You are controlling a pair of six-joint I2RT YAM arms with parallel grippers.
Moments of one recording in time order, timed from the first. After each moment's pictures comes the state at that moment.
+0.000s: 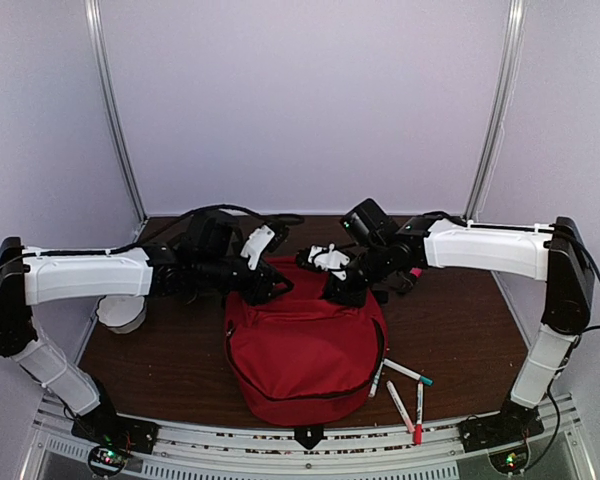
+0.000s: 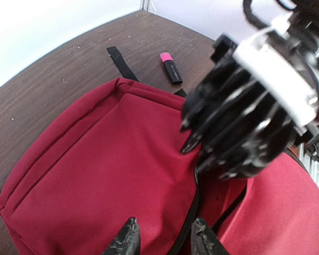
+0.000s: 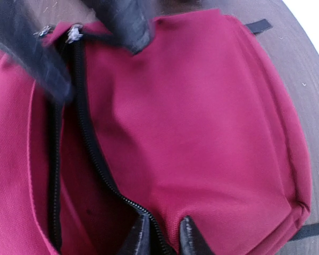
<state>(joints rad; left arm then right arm) -0.83 1.52 1.03 -0.07 0.25 -0.05 0.81 1.76 1.37 -0.53 -0.25 -0.46</state>
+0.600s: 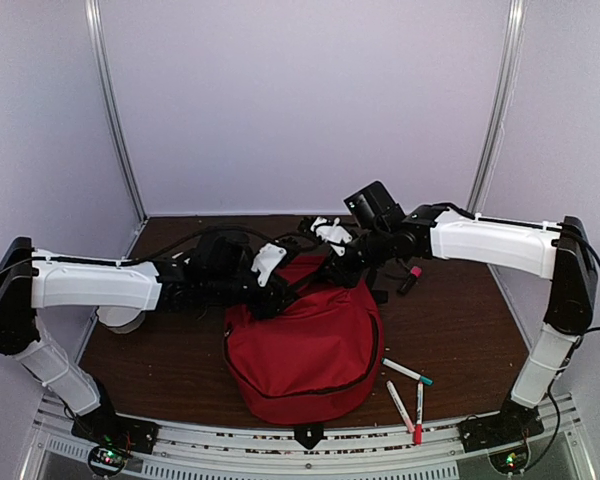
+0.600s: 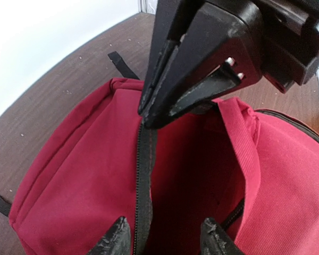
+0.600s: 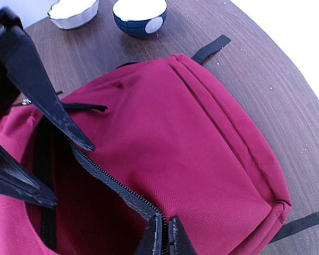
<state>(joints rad) -0.91 1.54 0.97 0.02 0.12 0.06 0.78 1.74 1.42 -0.45 -0.21 -0.25</state>
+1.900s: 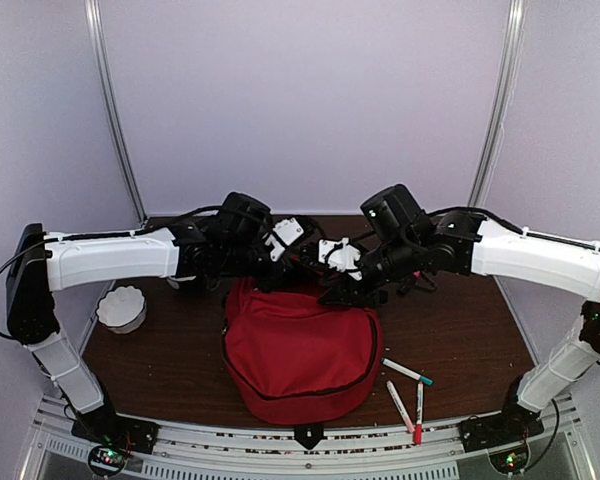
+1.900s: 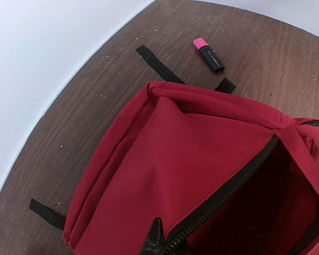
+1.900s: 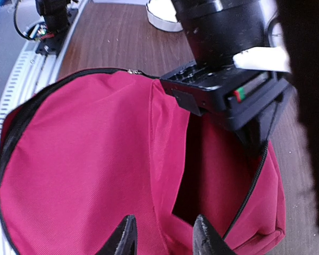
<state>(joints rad) -0.88 1.68 1.29 -0.26 -0.03 0.23 0.90 1.50 1.29 -0.53 -0.32 -0.56</state>
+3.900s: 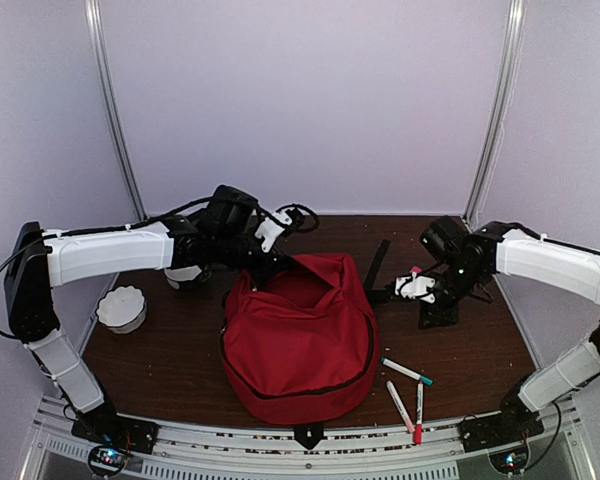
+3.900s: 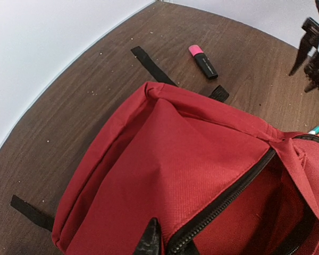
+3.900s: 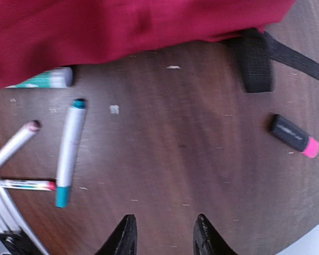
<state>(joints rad) -0.80 1.68 1.29 -0.26 0.14 0.16 0.54 1.39 1.03 -0.93 -0.08 -0.76</state>
